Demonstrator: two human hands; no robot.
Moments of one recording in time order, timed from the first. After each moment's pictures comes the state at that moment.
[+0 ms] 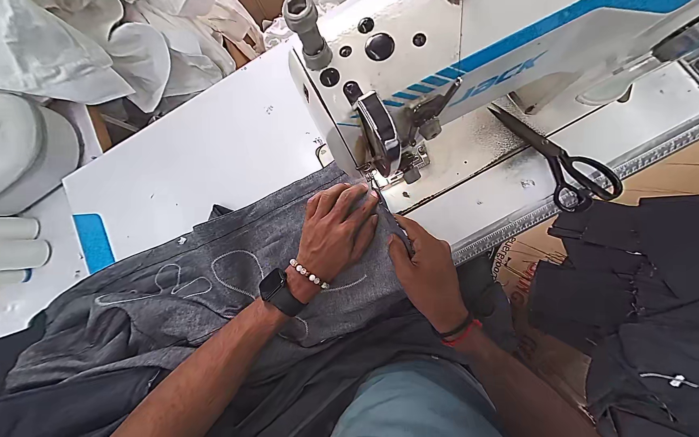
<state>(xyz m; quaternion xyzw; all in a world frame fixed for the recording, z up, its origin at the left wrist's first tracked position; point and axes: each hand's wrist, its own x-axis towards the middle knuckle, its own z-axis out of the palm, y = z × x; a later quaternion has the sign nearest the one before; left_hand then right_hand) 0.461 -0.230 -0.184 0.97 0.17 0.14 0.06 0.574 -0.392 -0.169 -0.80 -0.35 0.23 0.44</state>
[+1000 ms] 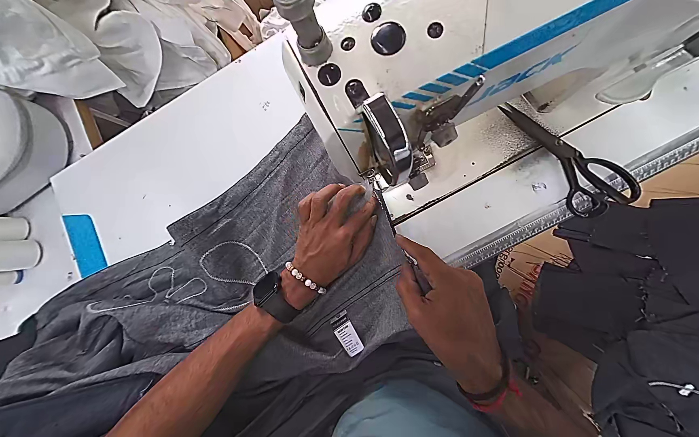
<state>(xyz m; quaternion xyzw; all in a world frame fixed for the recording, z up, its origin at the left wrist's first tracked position) 0.460 -0.229 -0.184 0.97 0.18 0.15 0.03 0.568 -0.416 -0.135 -0.83 -0.41 0.14 0.35</state>
